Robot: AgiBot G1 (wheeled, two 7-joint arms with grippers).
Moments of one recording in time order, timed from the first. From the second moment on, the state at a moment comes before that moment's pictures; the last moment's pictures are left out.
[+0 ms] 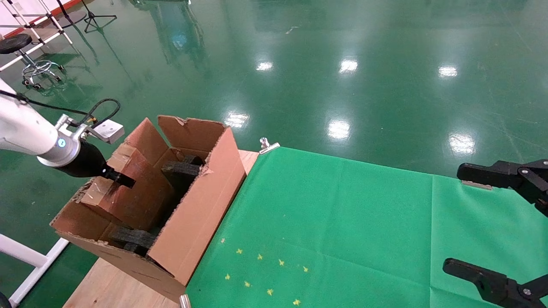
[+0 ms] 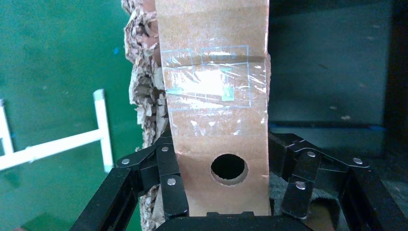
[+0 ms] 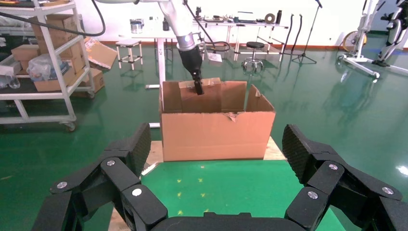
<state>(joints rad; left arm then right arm) -1.90 0.89 1.25 -0.03 1.85 0.99 -0.75 1.08 -0.58 -0.34 1.25 -0.68 -1.46 0.15</state>
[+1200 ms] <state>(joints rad) -1.71 0.94 1.22 0.02 1.81 0.89 -0.92 1.08 -0.58 -0.34 1.25 -0.68 -1.46 0.15</state>
